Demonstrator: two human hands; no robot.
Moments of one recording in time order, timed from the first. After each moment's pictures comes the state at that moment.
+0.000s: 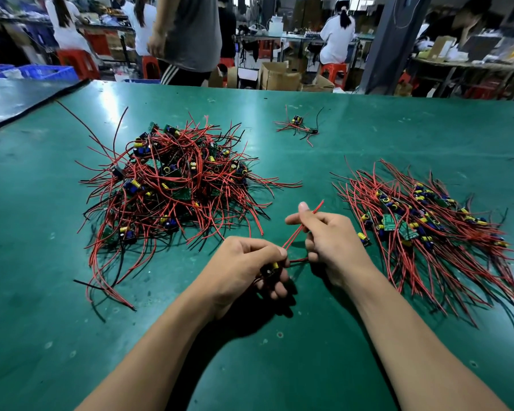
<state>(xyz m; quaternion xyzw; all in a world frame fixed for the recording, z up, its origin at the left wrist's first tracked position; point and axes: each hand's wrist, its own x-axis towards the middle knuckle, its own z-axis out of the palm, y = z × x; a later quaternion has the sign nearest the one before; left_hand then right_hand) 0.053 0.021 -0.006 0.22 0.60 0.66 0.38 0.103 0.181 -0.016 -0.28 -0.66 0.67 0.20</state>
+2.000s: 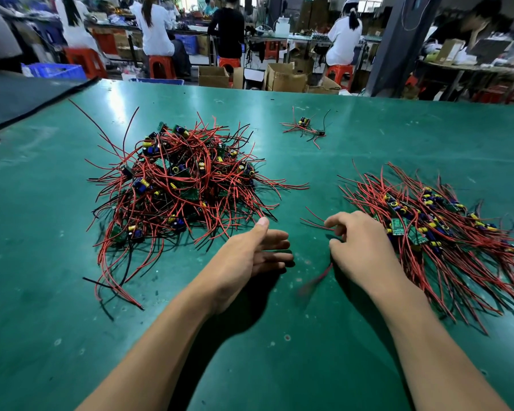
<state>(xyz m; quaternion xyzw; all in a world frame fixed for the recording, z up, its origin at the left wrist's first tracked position) 0.037 0.028 -0.017 0.16 0.58 0.71 0.37 0.127 0.209 -0.009 -0.29 -0.93 0.17 0.17</state>
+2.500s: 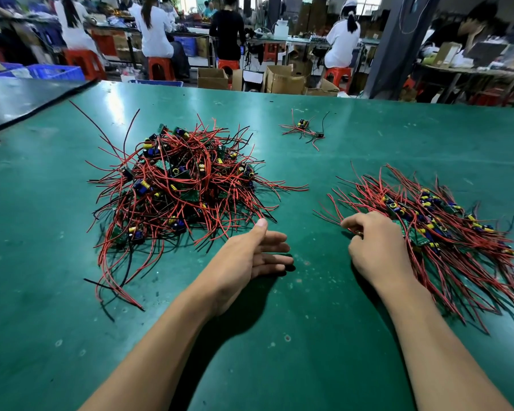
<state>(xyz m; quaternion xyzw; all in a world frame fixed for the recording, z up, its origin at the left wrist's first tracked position) 0.036 0.028 -0.019 0.16 0.57 0.72 0.36 0.130 0.234 -0.018 -0.32 -0.91 0.16 0.21</state>
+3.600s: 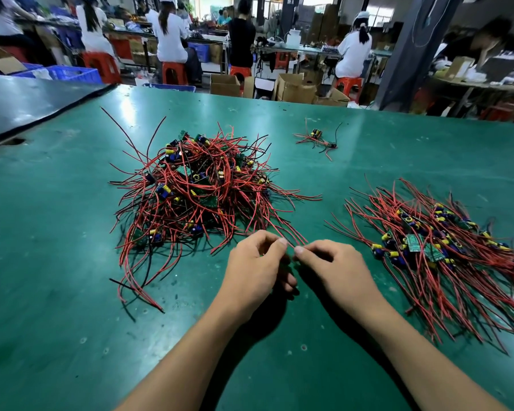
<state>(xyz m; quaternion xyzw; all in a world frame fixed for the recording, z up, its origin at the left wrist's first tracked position) 0.039 0.028 -0.025 0.17 0.64 0.72 0.22 0.113 0.160 -0.021 -0.20 -0.86 0.43 0.20</state>
